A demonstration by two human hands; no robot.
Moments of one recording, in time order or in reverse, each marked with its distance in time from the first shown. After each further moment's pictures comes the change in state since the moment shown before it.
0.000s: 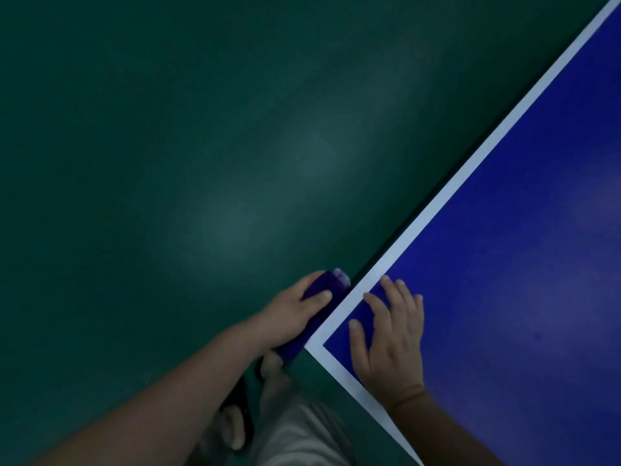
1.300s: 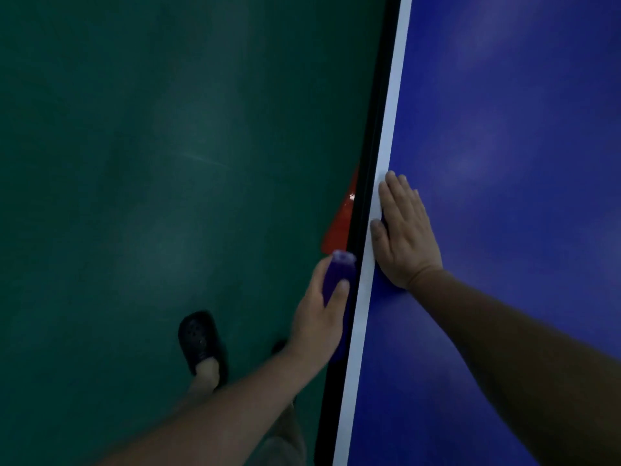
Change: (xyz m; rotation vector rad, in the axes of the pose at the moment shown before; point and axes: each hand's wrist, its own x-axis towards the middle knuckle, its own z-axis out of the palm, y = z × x) left_hand 0.161 0.104 0.043 0.115 -0.235 0.201; right_hand 0.209 0.148 -0.021 -0.158 -0.047 0.439
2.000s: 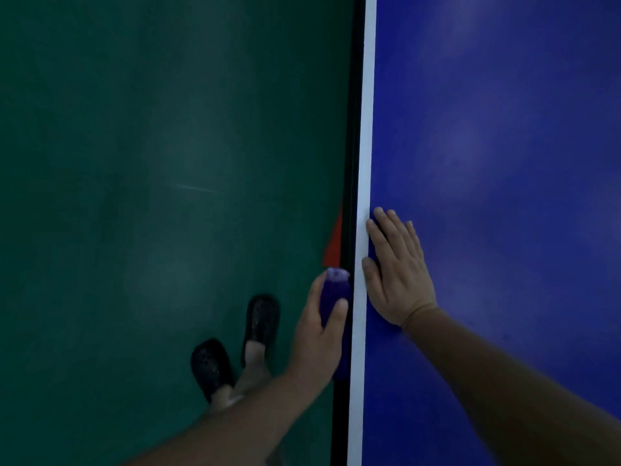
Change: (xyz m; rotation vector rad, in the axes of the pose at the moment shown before) left_hand 0.032 0.028 0.000 0.061 -0.017 0.034; right_hand -0.004 -0.002 0.001 0.064 0.079 0.046
